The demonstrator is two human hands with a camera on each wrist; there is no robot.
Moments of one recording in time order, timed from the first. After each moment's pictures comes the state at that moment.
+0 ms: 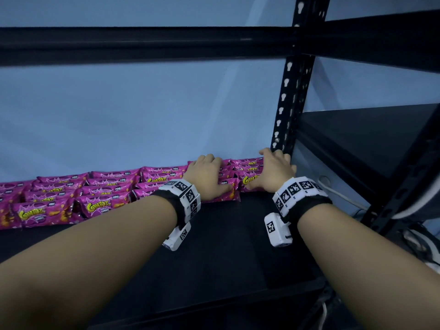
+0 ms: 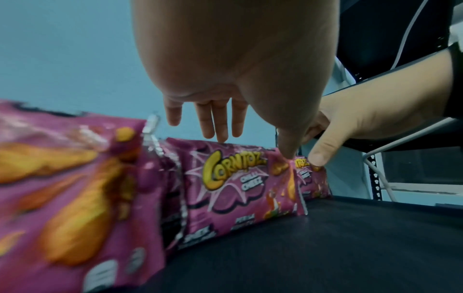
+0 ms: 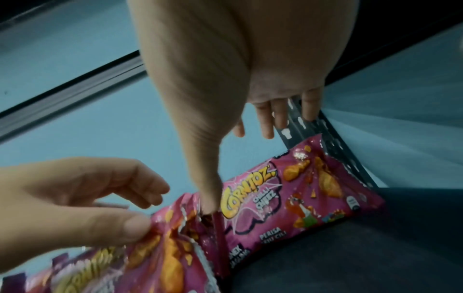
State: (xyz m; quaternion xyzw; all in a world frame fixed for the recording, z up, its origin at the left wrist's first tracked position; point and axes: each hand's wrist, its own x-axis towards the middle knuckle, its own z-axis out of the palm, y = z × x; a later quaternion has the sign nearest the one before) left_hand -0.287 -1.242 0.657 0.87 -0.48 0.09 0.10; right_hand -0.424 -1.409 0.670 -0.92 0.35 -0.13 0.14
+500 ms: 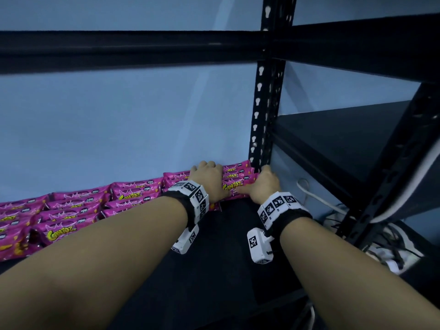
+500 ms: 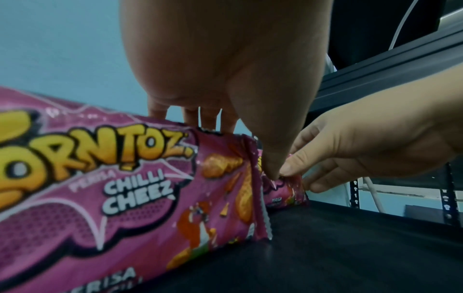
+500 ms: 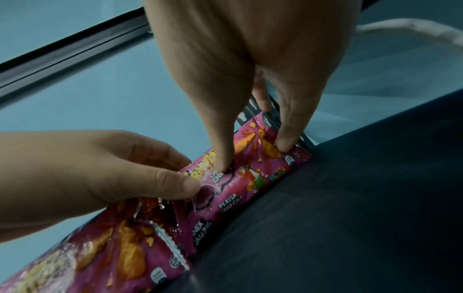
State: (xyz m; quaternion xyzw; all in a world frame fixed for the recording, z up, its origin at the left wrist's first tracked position) left_hand -0.301 -1.316 0.656 0.87 -0.49 0.06 0.02; right_hand -0.423 -1.433 0.631 -0.78 0.47 -0.22 0.34
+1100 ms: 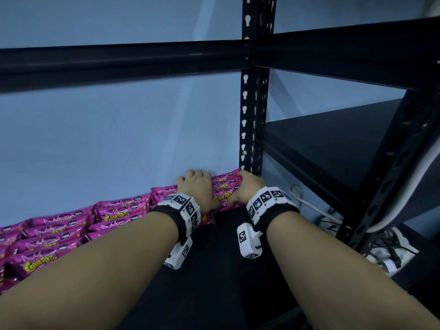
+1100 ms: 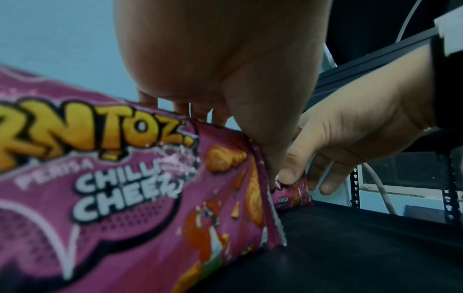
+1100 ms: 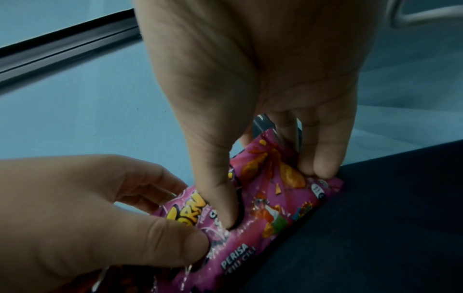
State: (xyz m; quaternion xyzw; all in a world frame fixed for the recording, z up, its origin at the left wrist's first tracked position) left_hand -0.294 -1.332 0.651 0.89 -0.44 0.10 -0.02; right_hand -0.406 -1.454 0.645 -0.85 0.41 -0.09 0.33
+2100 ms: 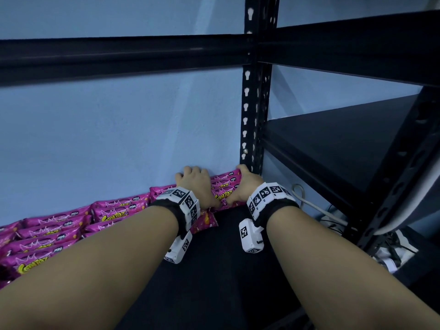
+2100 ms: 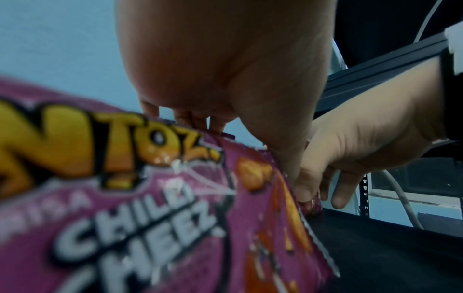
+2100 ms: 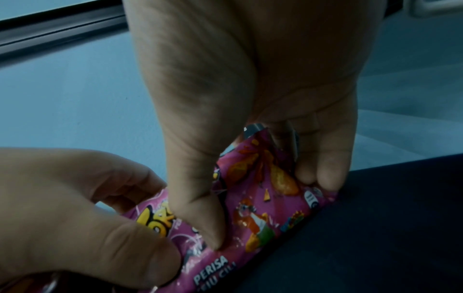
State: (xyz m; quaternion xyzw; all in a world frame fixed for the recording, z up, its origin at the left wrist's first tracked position) left_hand -0.289 -1.339 0.656 0.90 -0.42 0.09 -0.03; right_hand -0.397 -1.466 0.643 -0.87 0.40 -0.04 0.30
